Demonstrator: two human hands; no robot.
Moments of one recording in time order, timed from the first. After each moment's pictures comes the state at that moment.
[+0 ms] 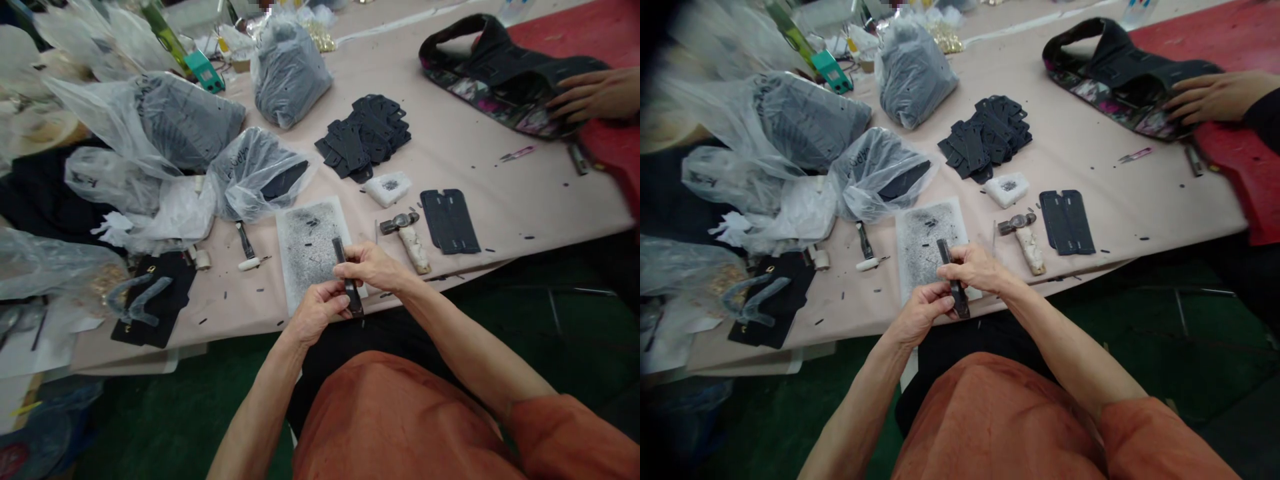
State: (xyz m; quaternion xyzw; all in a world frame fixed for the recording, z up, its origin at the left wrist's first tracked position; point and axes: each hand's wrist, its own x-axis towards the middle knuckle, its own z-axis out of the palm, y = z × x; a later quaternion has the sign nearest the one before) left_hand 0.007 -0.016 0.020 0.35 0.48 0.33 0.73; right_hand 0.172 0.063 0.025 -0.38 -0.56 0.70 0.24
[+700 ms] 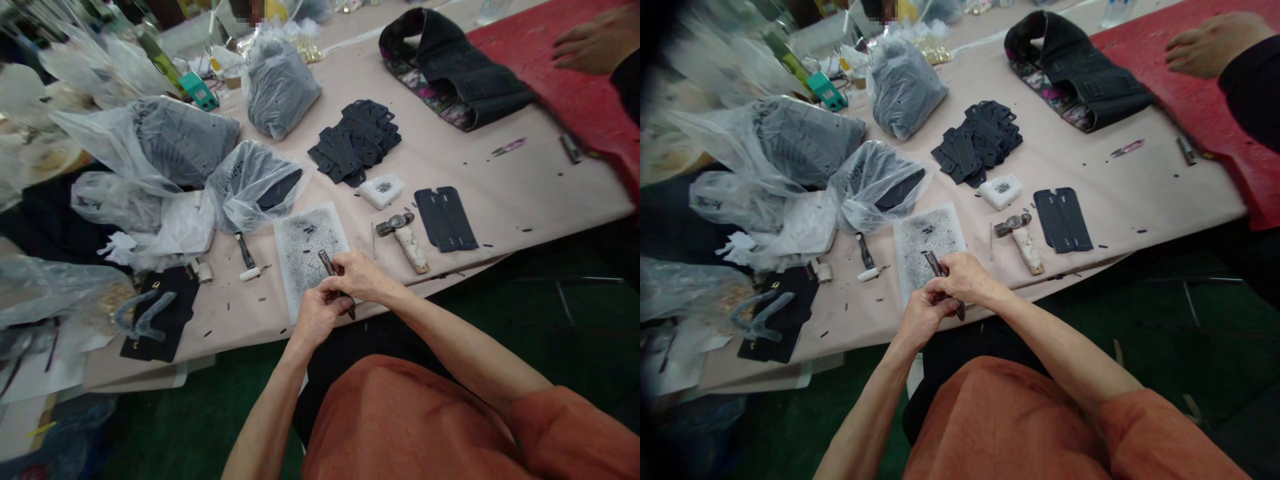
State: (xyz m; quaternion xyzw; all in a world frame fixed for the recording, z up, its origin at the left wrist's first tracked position) left_hand 0.016 -0.010 0.020 0.40 0.60 0.31 0.62; right_hand 0.151 0.061 0.026 -0.50 -0.71 0.46 0.19
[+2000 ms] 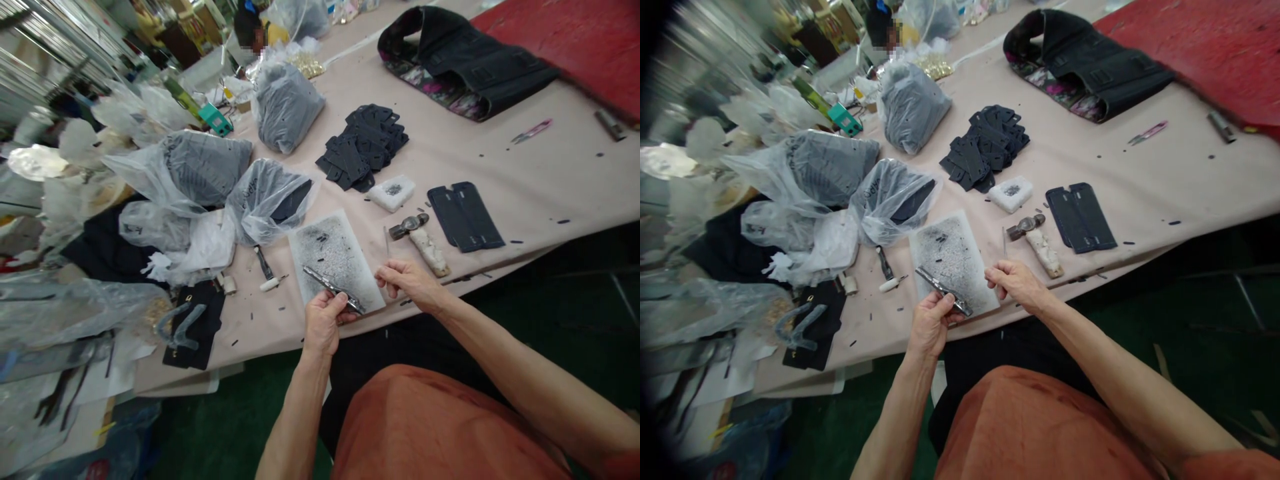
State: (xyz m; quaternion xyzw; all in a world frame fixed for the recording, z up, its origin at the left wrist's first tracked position) left_hand 0.008 -0.011 0.020 0.20 0.62 0.44 0.62; right_hand 0.206 0.038 -0.012 -0.48 -0.43 0.69 0.32
